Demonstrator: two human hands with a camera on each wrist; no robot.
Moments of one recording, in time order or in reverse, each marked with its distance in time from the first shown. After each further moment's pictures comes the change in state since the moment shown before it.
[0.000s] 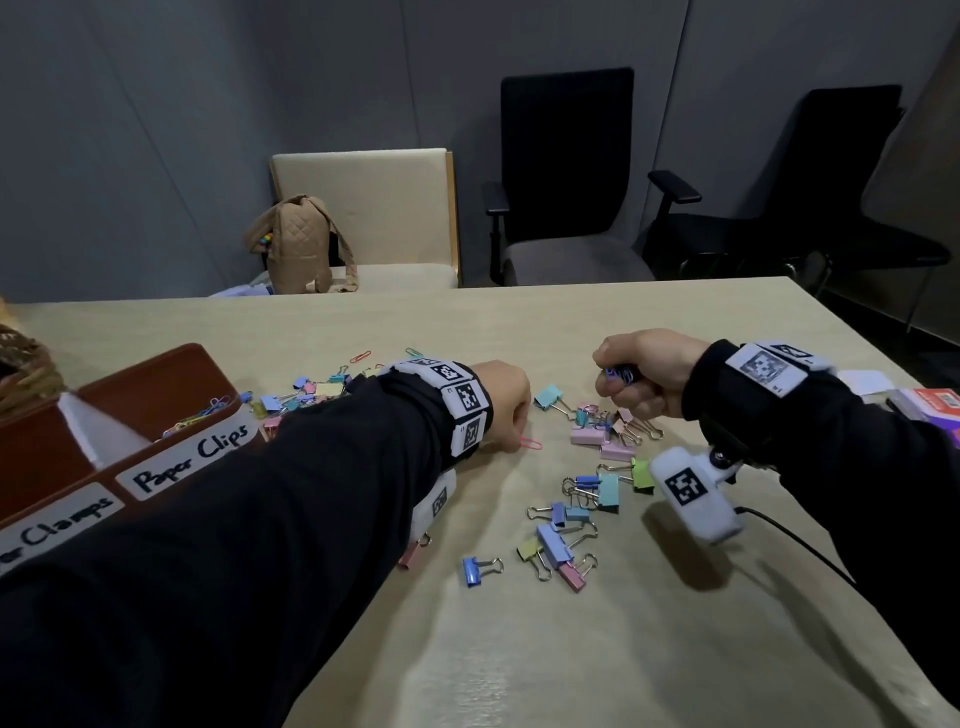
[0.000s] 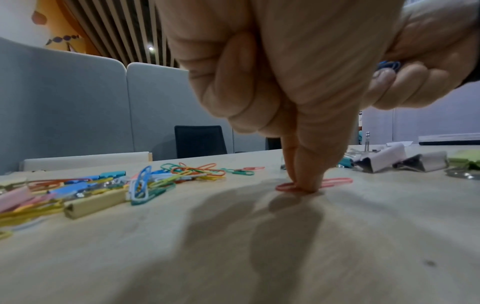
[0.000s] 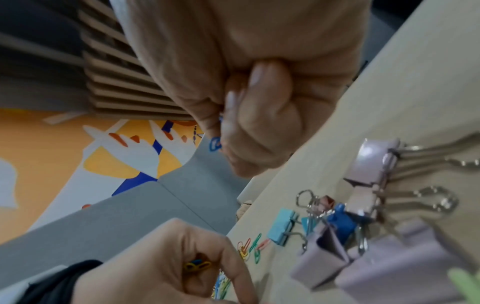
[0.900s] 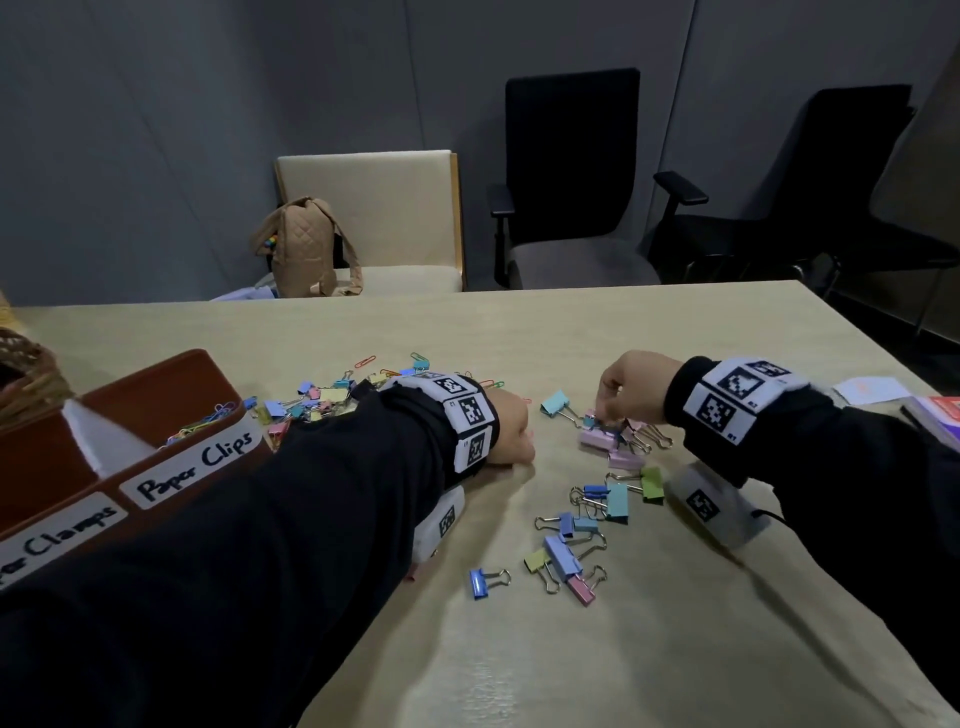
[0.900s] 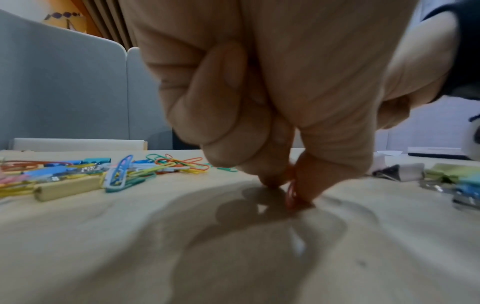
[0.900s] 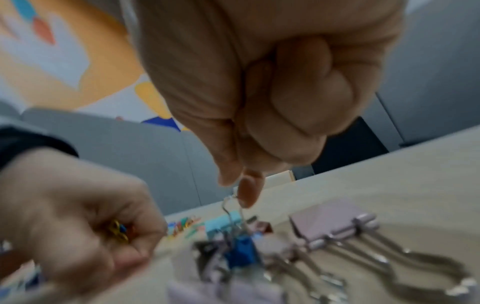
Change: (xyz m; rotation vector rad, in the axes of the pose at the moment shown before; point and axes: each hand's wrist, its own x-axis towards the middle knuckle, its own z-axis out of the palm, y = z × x) left_hand -0.006 0.004 0.008 0.015 -0.122 -0.095; right_hand 0.016 0.005 0.011 -1.039 0.175 -0.112
